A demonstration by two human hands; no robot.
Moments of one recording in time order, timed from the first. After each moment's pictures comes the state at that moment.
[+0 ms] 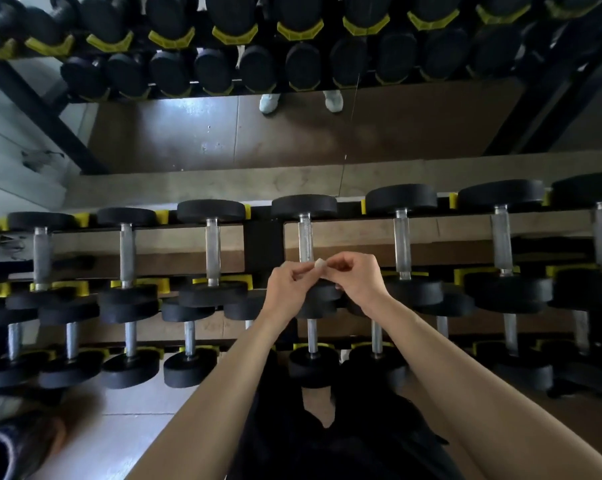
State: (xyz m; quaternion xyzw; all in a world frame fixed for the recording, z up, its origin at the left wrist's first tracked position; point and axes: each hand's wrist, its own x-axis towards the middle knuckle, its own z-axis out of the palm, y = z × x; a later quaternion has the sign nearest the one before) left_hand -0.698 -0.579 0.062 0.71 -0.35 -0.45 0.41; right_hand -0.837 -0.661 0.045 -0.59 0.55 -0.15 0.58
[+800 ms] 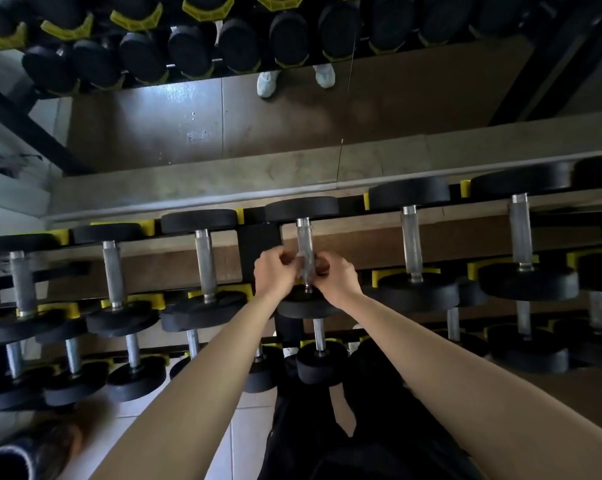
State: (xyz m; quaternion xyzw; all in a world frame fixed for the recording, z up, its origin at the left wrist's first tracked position) left_hand -0.647 -0.635 -0.021 0.84 -0.33 -0.36 0.25; right_hand -0.788 -0.677 -0.027 -0.65 0.57 -0.04 0.50
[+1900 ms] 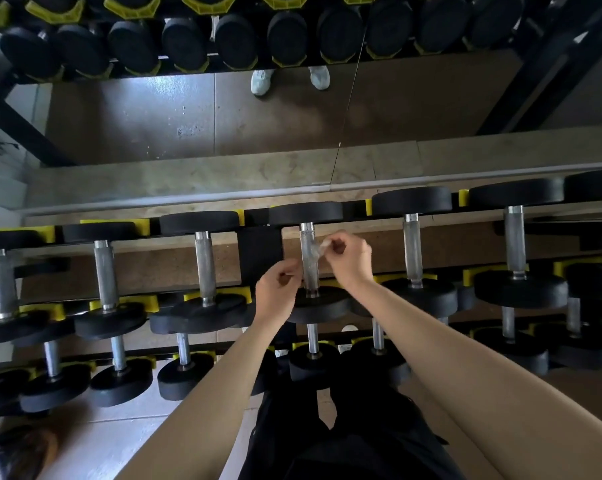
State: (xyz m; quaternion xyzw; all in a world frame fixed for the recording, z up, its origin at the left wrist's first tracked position) left_hand -0.650 -0.601 -0.021 0.77 -0.28 -0.44 0.36; right_hand -0.781 -0.710 -0.010 -0.63 0.60 -0.15 0.46
